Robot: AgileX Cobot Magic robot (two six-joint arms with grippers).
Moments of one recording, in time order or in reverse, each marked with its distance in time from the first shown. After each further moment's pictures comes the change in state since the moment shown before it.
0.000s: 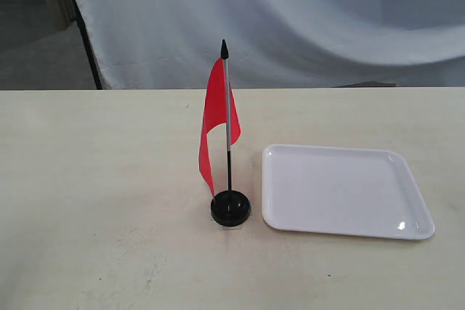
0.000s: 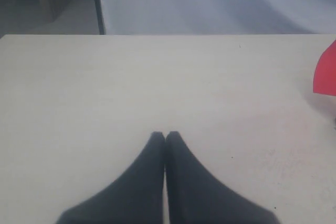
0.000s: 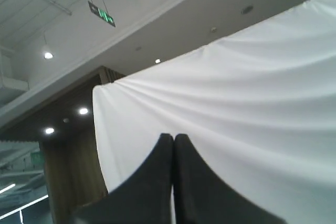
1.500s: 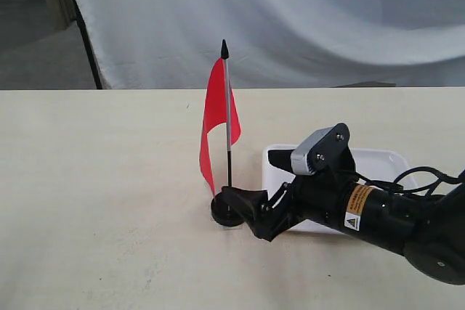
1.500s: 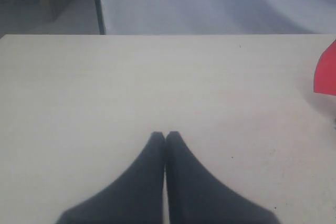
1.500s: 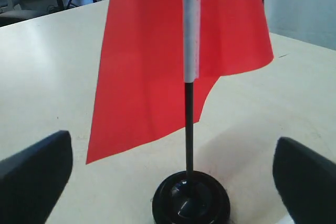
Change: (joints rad) left arm 0.000 0.000 0.000 0.000 0.000 0.000; right arm 0.345 1.736 -0.546 -0.501 -0.329 -0.373
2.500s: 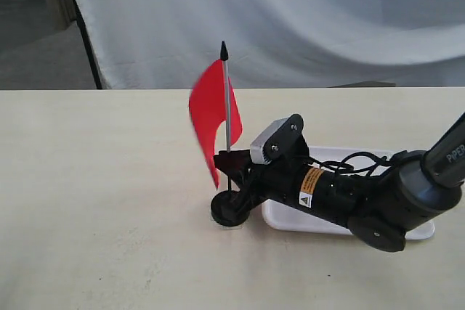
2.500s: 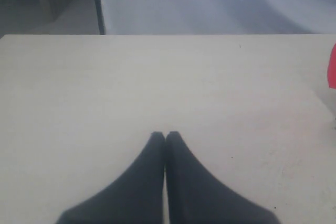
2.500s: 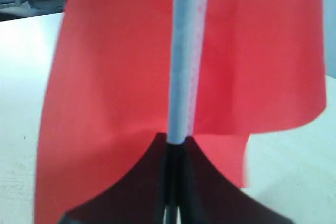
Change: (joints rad) left arm 0.000 0.000 0.000 0.000 0.000 0.000; right arm 0.063 0.196 -0.245 0.015 -0.002 -0.065
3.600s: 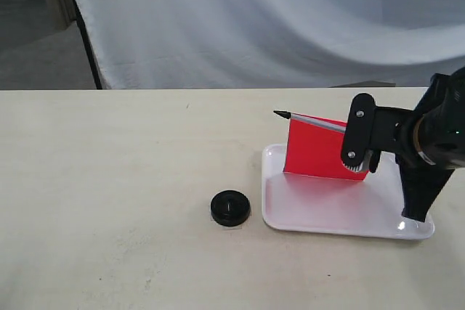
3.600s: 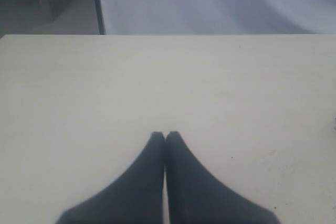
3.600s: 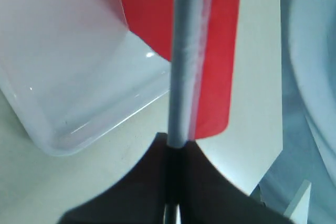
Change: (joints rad) left arm 0.000 0.000 0.000 0.000 0.000 0.000; right arm 0.001 -0.609 -0.005 -0.405 1.678 -0.253
